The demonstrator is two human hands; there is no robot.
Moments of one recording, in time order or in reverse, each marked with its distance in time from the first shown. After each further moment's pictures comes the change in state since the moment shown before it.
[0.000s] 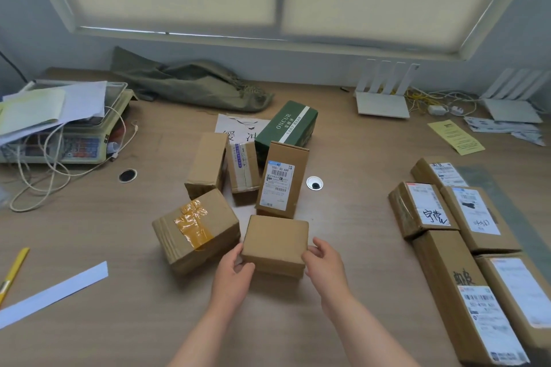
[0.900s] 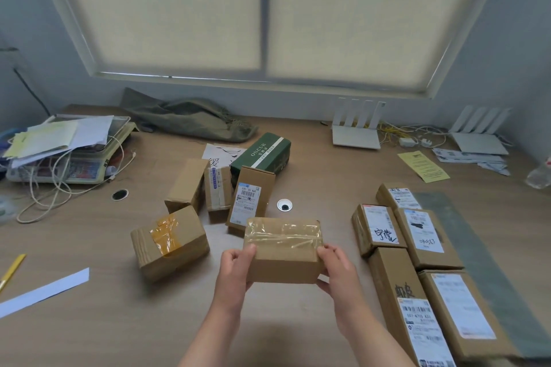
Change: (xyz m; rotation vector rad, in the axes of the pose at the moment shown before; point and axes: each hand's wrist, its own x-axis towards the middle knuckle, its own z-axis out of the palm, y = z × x) left_hand -0.110 0.075 0.088 -0.413 -0.048 0.074; right_hand -0.062 -0.016 -0.150 0.284 -0.109 -0.266
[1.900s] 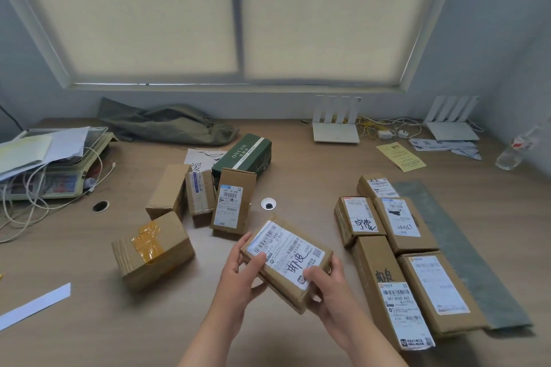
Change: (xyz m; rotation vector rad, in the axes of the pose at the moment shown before) left_hand -0.003 -0.018 0.027 0.020 -0.182 0.008; right_hand -0.019 0.025 -0.040 0.268 -0.172 0.100
